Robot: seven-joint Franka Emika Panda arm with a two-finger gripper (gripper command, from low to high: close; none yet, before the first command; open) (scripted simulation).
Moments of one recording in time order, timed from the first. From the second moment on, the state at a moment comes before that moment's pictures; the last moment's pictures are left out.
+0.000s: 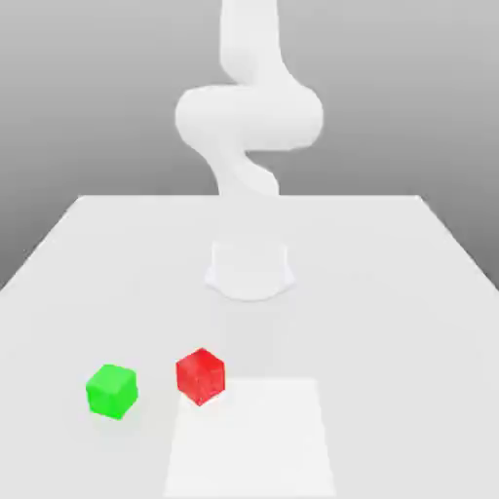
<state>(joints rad) -0.03 -0.74 0.00 -2.37 0.01 2.35 0.85</state>
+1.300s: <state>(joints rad) -0.23 -0.09 0.01 -2.93 0.00 2.85 1.35</state>
